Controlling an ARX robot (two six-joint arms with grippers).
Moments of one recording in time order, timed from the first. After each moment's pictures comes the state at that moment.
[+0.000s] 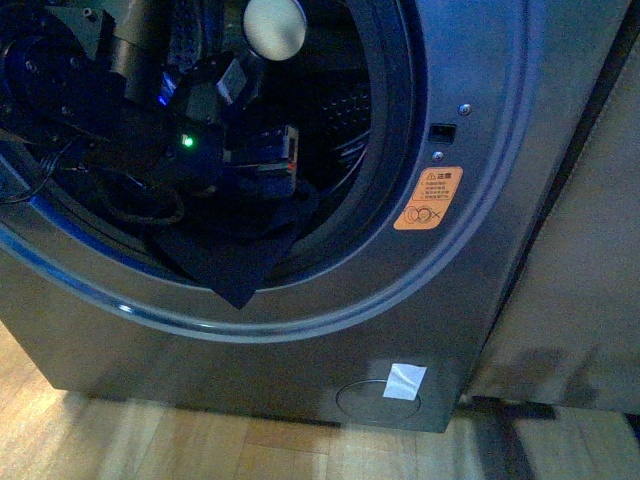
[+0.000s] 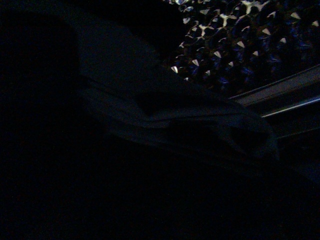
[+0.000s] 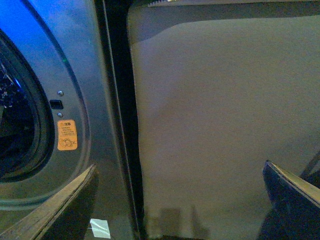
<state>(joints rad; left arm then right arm) -0.20 2.15 1.32 0.22 0.27 -0.10 0.00 0.00 0.01 0.00 0.00 0.00</state>
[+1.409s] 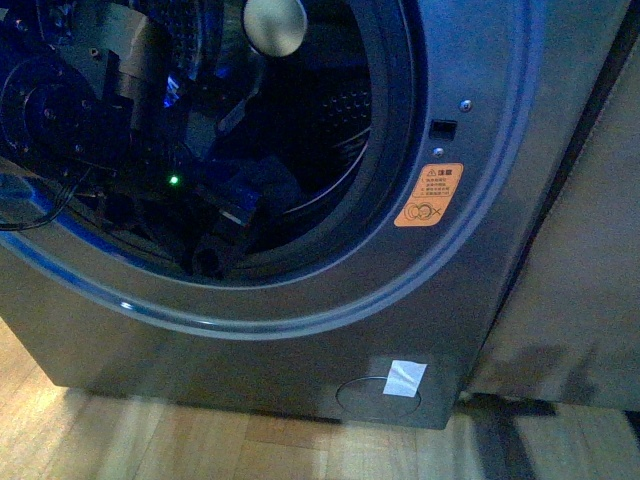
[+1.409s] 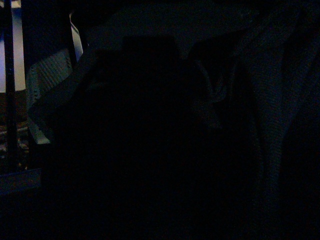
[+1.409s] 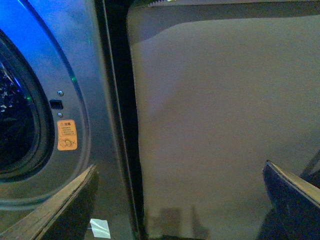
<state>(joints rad) -0.18 2.24 1.33 0.26 -0.08 0.41 0.00 0.00 0.01 0.00 0.00 0.00</state>
